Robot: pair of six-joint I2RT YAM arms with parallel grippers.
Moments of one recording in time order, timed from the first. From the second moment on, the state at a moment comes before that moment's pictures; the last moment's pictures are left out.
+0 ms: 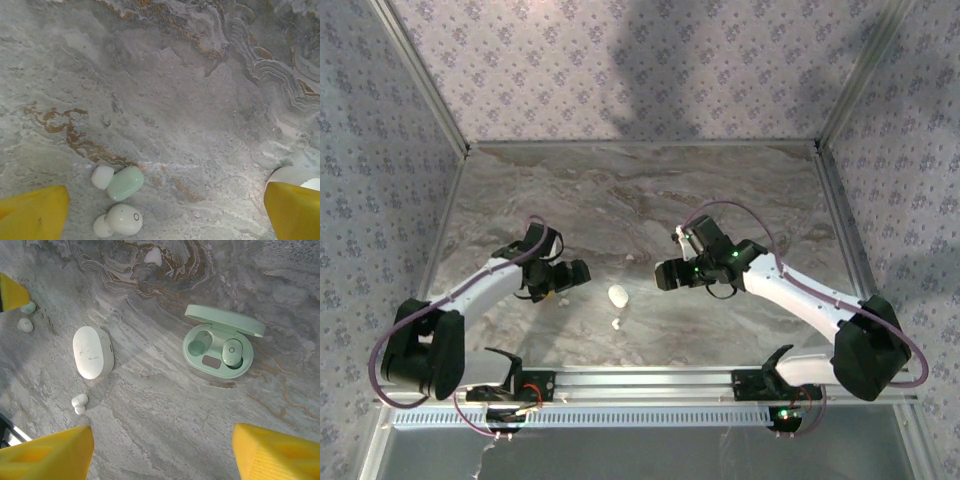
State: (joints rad) left arm -0.35 1.32 0.69 -0.60 0.20 -0.63; right arm 0.69 1.30 0.89 -0.59 -0.22 0.43
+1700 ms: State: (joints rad) left arm -0.51 1.43 0.74 -0.55 0.23 -0.65; right arm 0.63 1.25 0.84 -0.61 -0.22 0.42
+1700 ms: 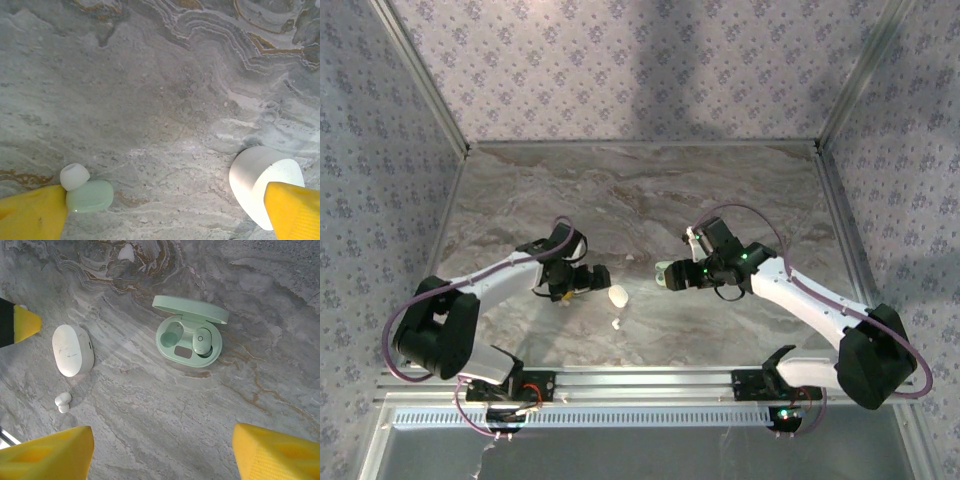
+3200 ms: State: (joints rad) left arm -0.57 0.89 0.68 -0.39 0.06 -0.62; right arm 0.66 1.27 0.88 -0.47 -0.33 0.61
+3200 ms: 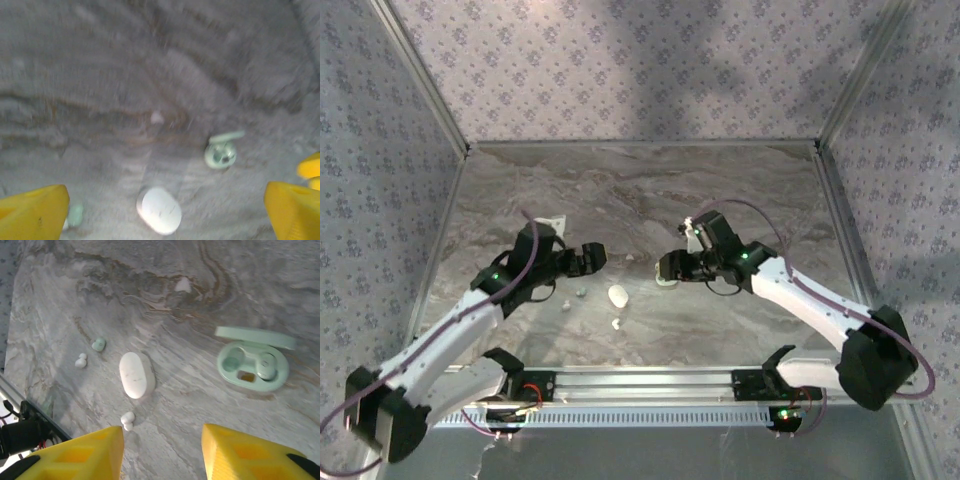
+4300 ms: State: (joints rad) left arm -0.41 0.47 0.34 -0.26 -0.12 -0.57; right arm 1.02 2.07 1.48 -0.44 -0.24 0.89
